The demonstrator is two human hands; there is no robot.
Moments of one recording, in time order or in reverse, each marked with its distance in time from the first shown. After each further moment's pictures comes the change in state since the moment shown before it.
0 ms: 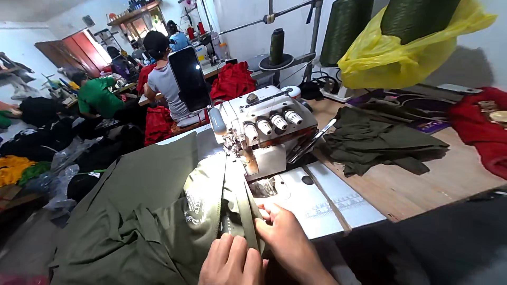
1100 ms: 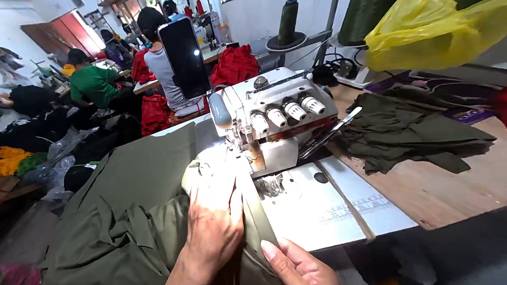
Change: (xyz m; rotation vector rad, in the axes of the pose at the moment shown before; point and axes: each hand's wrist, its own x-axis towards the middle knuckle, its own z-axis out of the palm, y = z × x) left_hand 0.058 -0.070 0.057 -0.086 0.078 -0.278; right_hand -0.056 0.002 0.018 0.483 0.132 -0.012
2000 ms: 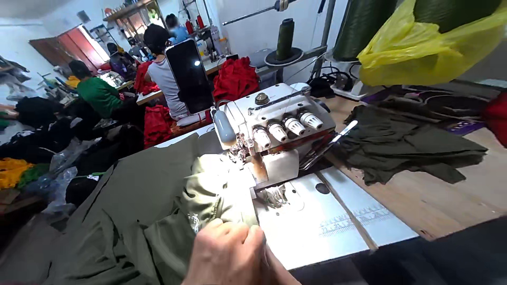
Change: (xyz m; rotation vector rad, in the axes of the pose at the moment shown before) left_hand -0.005 0.028 -0.074 0.043 -0.114 0.456; right_hand 0.059 0.007 0.051 0.231 -0.272 0.005
